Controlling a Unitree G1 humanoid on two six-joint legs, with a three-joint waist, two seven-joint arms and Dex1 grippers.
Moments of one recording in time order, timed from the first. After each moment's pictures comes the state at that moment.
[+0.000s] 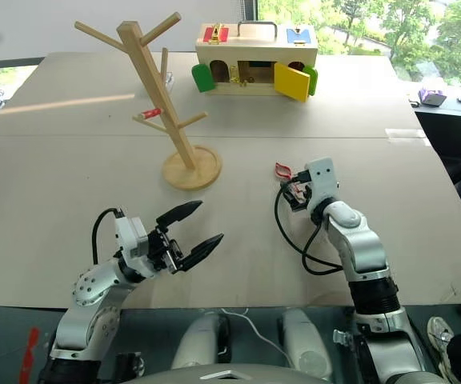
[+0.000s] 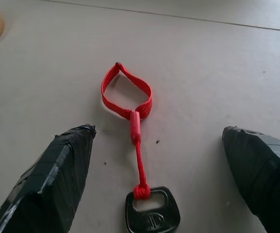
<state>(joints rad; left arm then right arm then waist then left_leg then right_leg) 0.12 0.40 0.03 -0.26 -0.46 -0.09 -0.91 -0.39 -0.19 0.06 -0.06 0.19 0.60 0.23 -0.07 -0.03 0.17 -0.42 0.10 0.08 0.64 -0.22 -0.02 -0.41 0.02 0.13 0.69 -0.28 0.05</state>
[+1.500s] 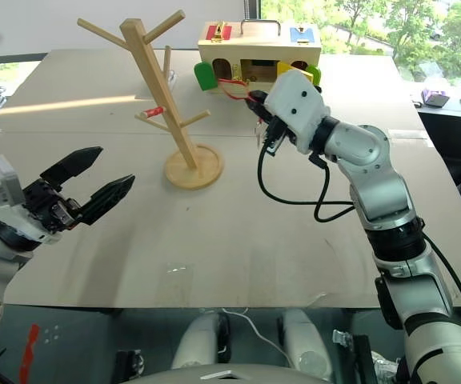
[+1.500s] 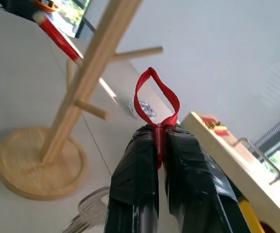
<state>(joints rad) 0.10 0.74 0.56 -0.49 -0.90 0.40 -0.73 -0.81 -0.41 0.21 -0.18 0.08 0.26 0.66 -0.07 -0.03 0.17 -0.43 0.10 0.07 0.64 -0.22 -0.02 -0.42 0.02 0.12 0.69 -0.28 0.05</state>
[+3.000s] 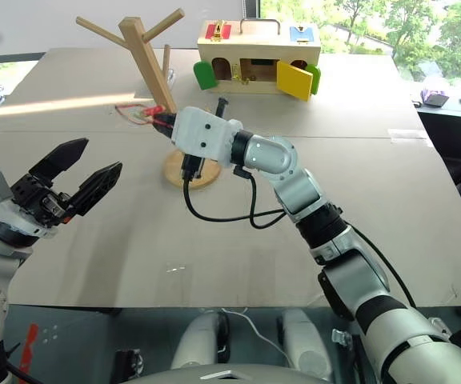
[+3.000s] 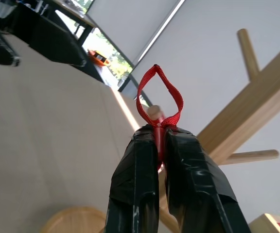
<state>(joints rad) 0.04 0.66 0.58 -0.47 -0.84 0.37 -0.71 -0.94 -0.07 0.34 0.29 -0.07 -0.19 0.63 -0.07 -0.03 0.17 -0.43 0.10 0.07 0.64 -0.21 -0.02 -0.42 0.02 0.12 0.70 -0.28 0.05</state>
